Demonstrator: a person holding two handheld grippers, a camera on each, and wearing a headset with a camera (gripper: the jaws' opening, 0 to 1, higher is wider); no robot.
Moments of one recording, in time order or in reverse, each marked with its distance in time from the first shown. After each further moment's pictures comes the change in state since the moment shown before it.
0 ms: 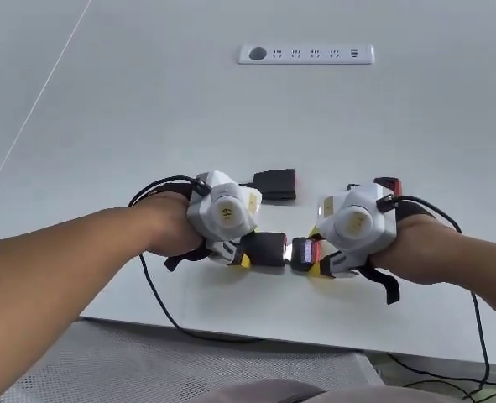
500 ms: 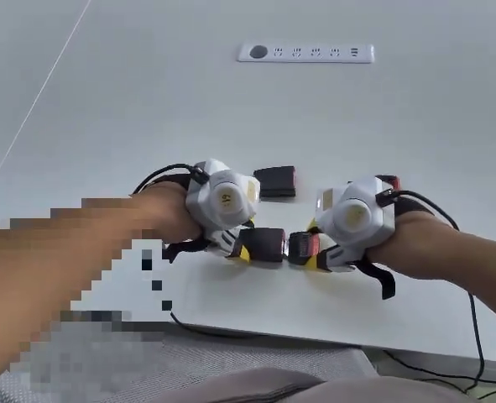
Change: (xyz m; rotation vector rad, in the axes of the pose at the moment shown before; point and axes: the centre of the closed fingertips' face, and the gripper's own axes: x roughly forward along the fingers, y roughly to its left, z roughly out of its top) left arm -0.018 0.007 0.007 -0.052 -0.023 0.015; right arm -0.012 -0.004 0.010 0.024 -0.030 -0.018
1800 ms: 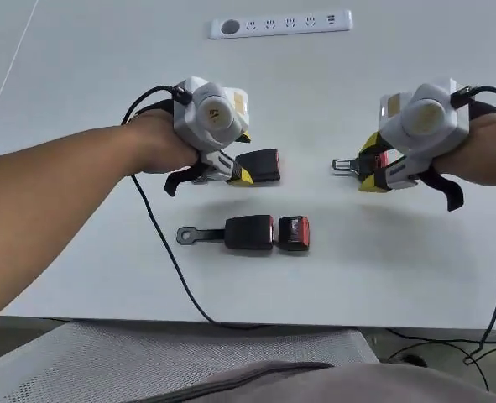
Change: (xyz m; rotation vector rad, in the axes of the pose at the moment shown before) left arm -0.012 0.104 0.038 0.013 -0.041 0.130; right arm -0.076 -0.096 -0.074 0.049 0.089 -0.122
